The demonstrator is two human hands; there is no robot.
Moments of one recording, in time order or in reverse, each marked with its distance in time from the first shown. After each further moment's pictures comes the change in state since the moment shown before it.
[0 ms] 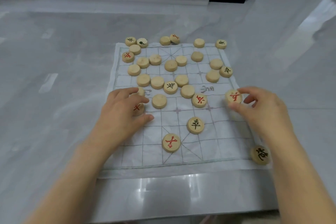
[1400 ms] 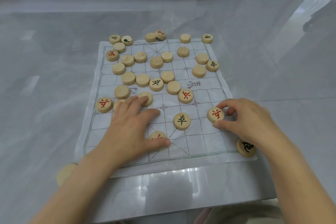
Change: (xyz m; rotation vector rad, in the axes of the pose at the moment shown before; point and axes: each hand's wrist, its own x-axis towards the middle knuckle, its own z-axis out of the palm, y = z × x) left_hand -0.019 0.030 0.026 0.109 -0.209 0.154; right_hand -0.015 0.014 -0.005 -0.251 -0.339 -0.056
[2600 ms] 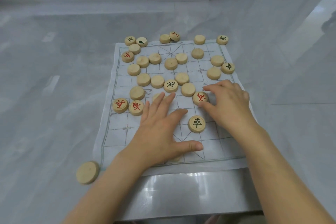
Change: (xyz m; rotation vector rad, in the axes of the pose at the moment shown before) left_hand 0.004 0.027 0.003 -0.075 -0.013 0.034; right_hand 0.037 -0.062 0.023 -0.032 0.238 -0.163
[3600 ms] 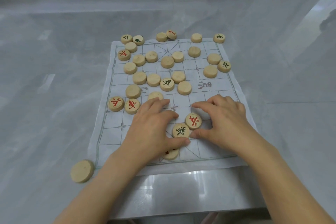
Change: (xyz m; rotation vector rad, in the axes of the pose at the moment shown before) left_hand 0.002 -0.004 0.000 0.031 0.039 -0.027; right_hand -0.035 0.002 -0.007 -0.007 -0.225 -0.206
